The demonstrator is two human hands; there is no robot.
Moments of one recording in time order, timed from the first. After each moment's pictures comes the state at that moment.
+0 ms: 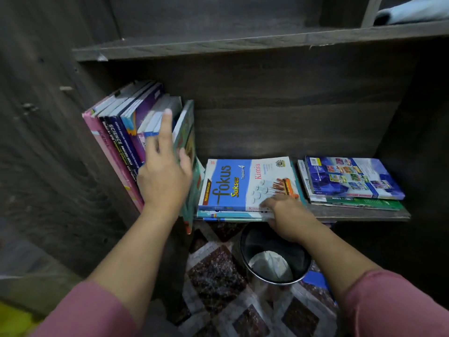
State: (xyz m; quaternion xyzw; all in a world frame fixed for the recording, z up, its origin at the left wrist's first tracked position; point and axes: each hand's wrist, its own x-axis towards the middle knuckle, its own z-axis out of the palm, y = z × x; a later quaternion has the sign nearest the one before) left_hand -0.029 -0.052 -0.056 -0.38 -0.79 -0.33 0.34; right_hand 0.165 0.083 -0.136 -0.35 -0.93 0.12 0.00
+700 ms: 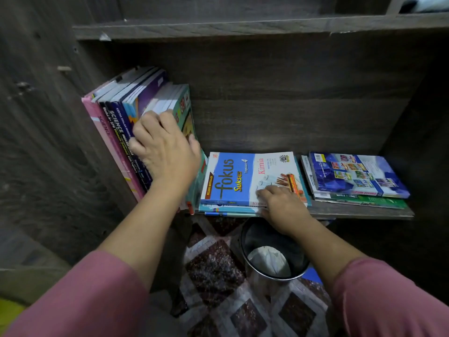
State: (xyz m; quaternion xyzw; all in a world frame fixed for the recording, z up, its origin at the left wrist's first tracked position) left_hand -0.043 -0.026 -0.050 -0.28 -0.88 -0.21 0.33; right_hand 0.139 0.090 -0.156 -0.34 -0.94 0.05 0.01
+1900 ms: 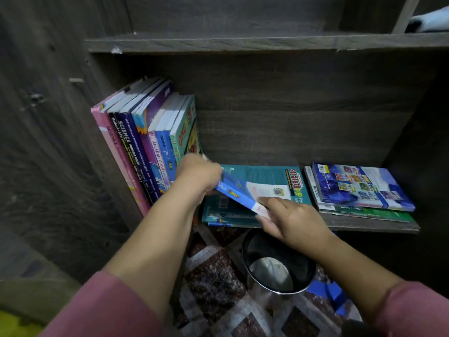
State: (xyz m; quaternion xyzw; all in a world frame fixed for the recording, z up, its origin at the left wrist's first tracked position) left_hand -0.026 -0.015 -0.035 -0.19 -0.82 -0.49 -0.24; right_hand 0.158 0.073 -0.139 -0.14 -0.93 -0.06 0.32
